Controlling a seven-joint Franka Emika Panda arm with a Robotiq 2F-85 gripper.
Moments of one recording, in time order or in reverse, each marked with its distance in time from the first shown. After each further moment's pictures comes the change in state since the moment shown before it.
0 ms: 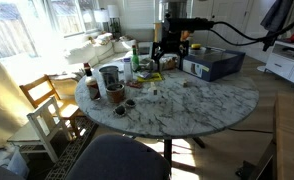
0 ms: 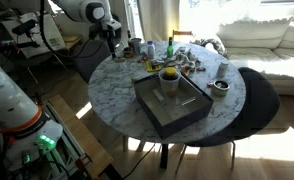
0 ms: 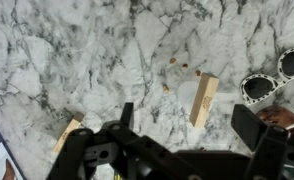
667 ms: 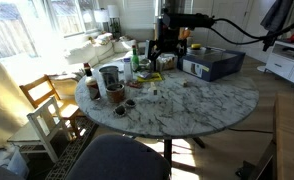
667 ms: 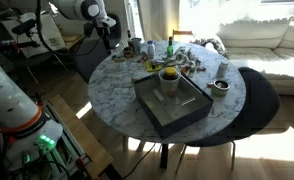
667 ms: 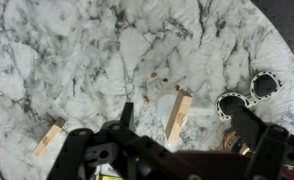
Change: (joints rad) arm -0.025 -0.022 0.095 -0.002 -0.002 -0.007 -0.011
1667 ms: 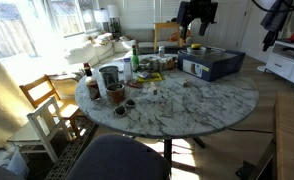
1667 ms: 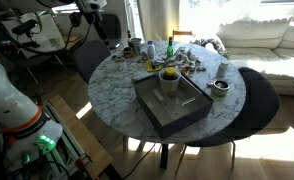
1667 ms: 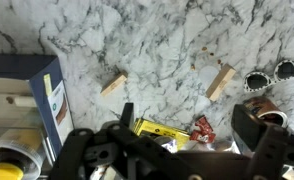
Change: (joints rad) arm -0.114 -0.421 0.008 -0.241 -0.034 -0.062 -0.219
